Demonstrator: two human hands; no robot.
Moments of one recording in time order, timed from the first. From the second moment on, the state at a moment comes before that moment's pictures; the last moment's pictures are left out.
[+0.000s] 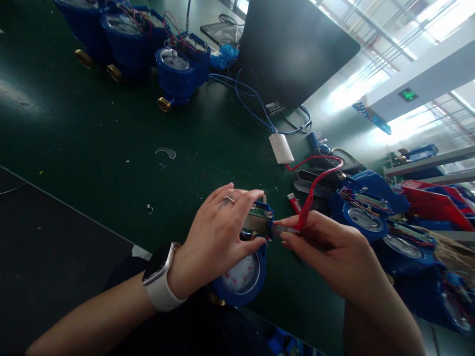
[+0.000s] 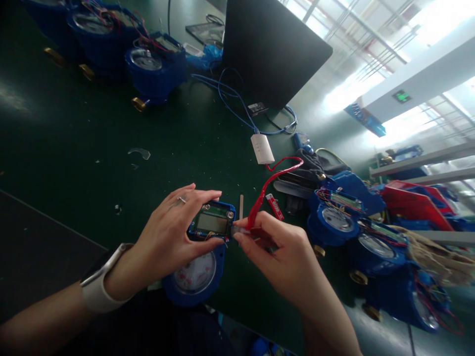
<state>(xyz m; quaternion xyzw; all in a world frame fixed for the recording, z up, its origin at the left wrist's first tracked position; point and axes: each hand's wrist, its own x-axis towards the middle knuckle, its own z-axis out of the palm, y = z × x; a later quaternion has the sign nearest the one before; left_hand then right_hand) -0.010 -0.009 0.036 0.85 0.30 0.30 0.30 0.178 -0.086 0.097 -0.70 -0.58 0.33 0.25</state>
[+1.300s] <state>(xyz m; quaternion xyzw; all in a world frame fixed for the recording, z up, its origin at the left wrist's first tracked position) -0.010 -0.009 0.036 0.85 0.30 0.31 0.31 0.176 -0.081 0.106 -0.68 -0.67 0.26 0.15</state>
